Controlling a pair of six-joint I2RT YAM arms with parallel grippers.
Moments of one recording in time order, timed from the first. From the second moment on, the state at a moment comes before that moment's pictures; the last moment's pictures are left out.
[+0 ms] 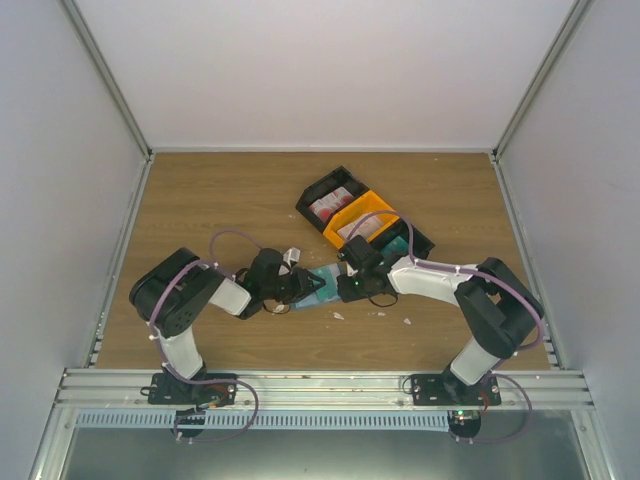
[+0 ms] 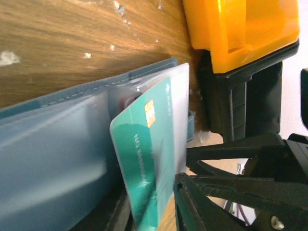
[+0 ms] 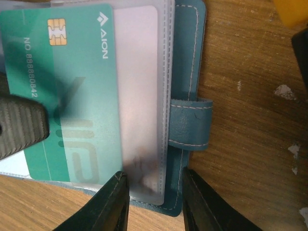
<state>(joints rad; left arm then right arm) -0.61 1.80 0.47 0.75 0.50 -1.08 0.75 1.64 0.85 -0.38 -0.10 0.46</state>
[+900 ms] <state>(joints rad) -0.64 1.51 0.64 0.01 0.32 -0.90 0.74 1.59 0.85 -0.36 -0.14 0.50</state>
